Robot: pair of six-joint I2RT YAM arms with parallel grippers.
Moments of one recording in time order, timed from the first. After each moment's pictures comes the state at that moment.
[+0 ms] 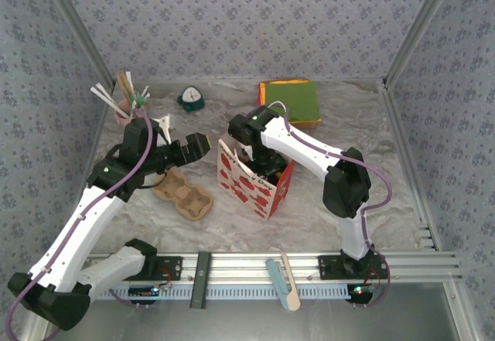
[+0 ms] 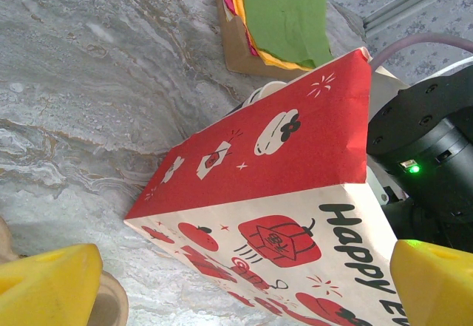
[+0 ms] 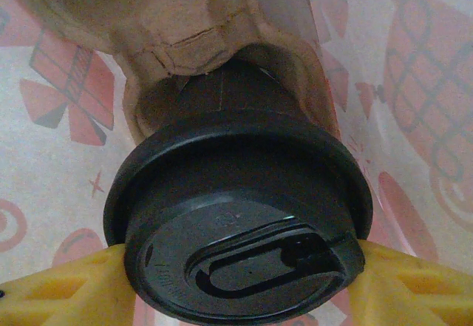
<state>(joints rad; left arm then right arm) -0.45 0.95 1.08 -0.75 0.22 -0.71 0.82 1.99 1.84 -1.57 -0.04 0.29</state>
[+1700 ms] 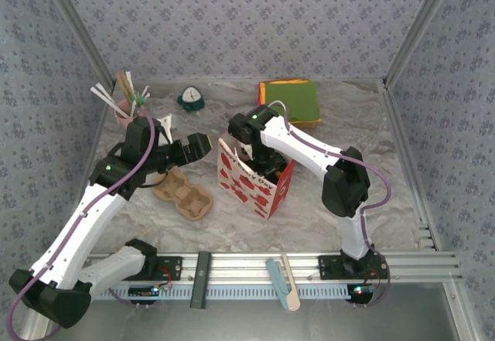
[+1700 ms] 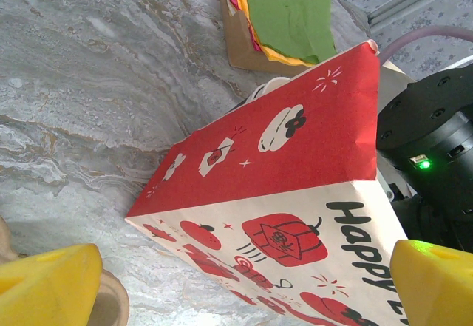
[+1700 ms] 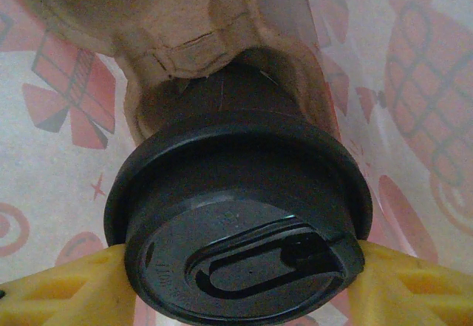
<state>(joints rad) -0.45 0.97 1.08 -0.75 0.23 -0.71 0.82 2.00 1.86 -1.57 -0.04 0.28</state>
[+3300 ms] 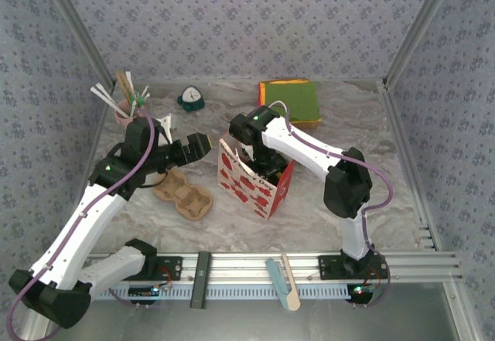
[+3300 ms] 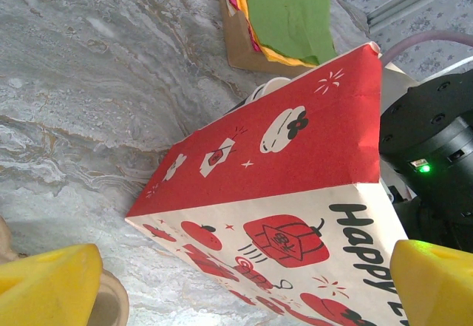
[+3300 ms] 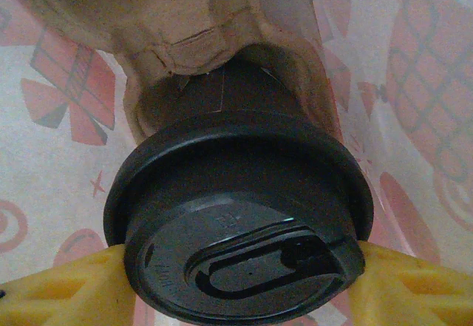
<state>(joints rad) -0.45 0.96 1.08 -0.75 0.23 -0.71 0.82 1.99 1.83 -1.56 -0.05 0.28</state>
